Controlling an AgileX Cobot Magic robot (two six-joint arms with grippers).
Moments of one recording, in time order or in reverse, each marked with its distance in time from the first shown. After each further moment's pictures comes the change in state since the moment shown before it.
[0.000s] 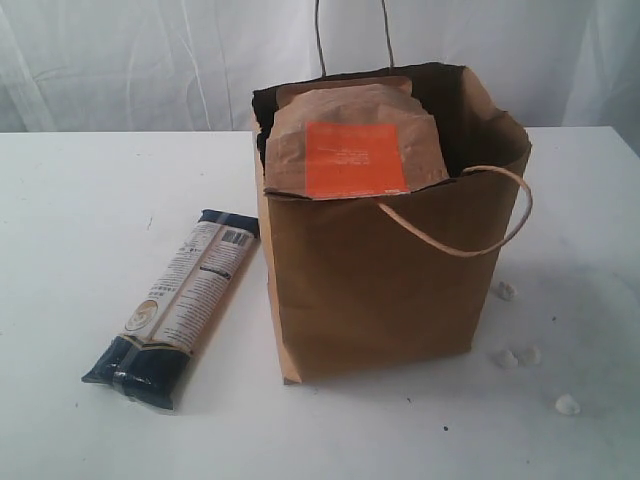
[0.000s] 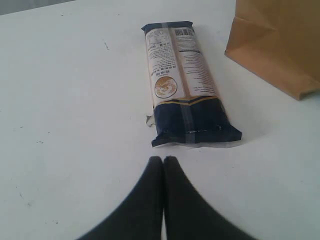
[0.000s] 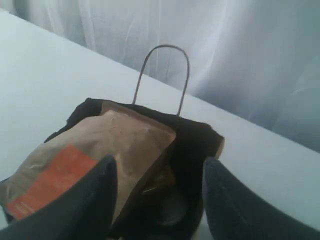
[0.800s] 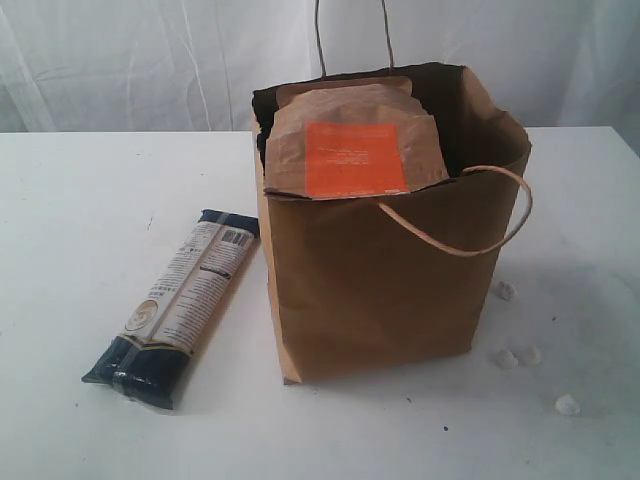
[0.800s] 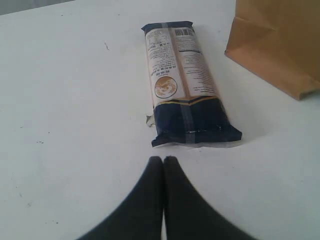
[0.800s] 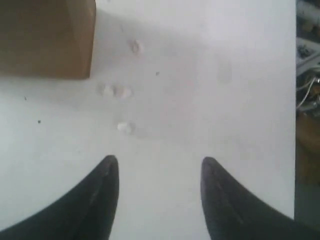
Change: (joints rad) left arm 0.000 0.000 0.000 0.000 0.000 0.000; right arm 0.000 -0.301 0.411 -0.485 0.410 0.387
